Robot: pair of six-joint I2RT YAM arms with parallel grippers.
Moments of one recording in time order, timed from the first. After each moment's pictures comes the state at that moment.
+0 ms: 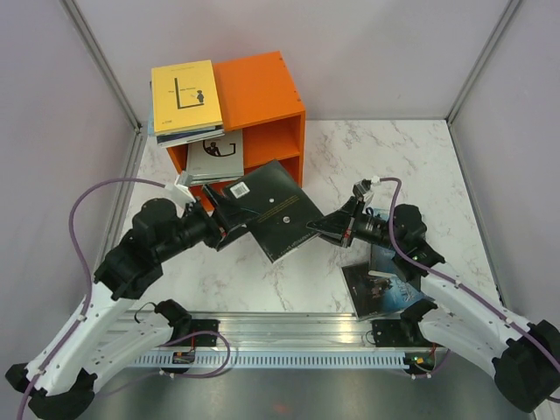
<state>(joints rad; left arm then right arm) -0.63 0.69 0.93 -0.52 0.20 -1.23 0.55 0.87 0.48 0.41 -0.63 1.52</state>
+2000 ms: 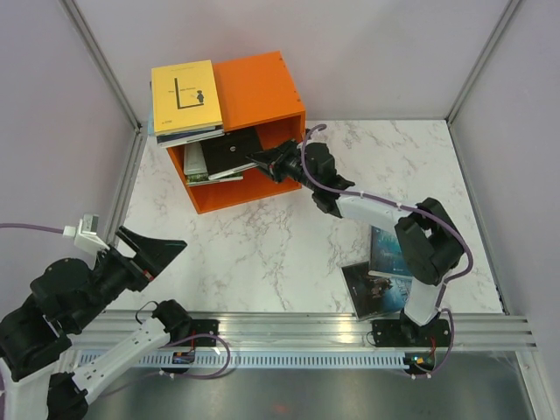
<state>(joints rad) -0.73 0.40 1.30 -1.23 -0.24 -1.11 0.67 1.81 1.23 0.53 -0.21 1.49</state>
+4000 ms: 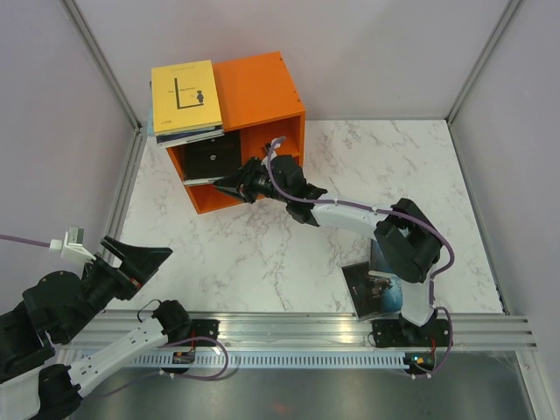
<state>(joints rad) -0.87 0.32 1.29 -1.35 -0.42 -1.22 0.85 1.92 1.36 0.45 -0.27 1.44</state>
